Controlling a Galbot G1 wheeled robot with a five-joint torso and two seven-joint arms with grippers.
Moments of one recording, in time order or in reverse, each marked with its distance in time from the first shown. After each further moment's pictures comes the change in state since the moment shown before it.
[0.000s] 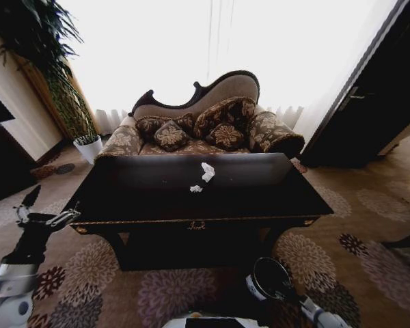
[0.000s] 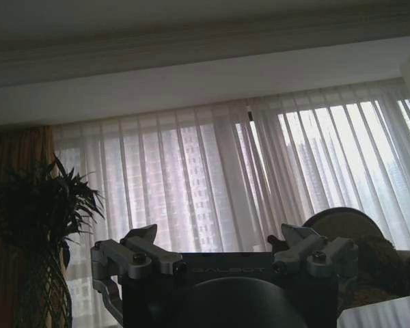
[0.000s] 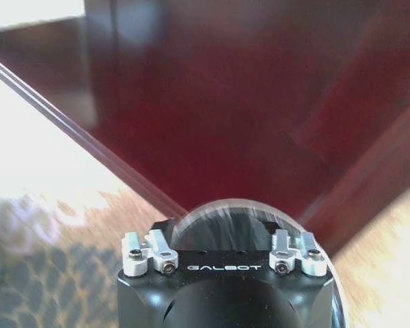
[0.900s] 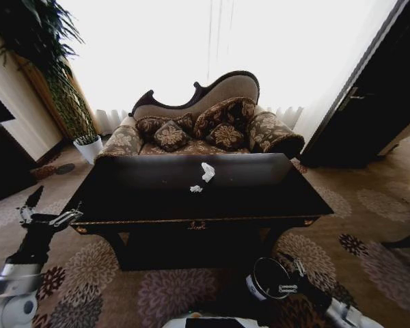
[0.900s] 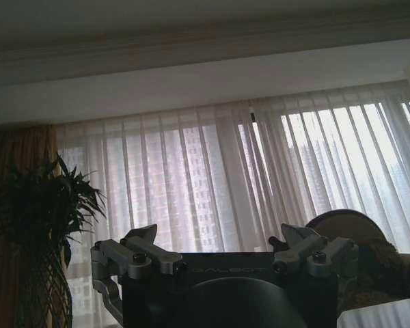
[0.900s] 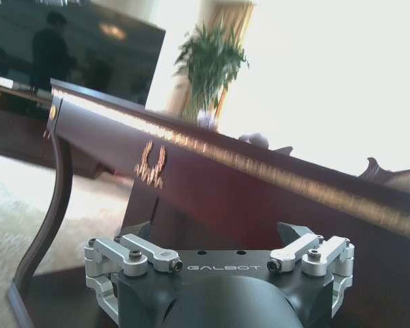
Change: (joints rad) left arm -0.015 -0.023 0.021 0.009 0.021 -0.009 -0.002; right arm -0.508 0.213 0.648 0.953 0.494 0.044 -0.654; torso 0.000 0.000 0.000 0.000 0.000
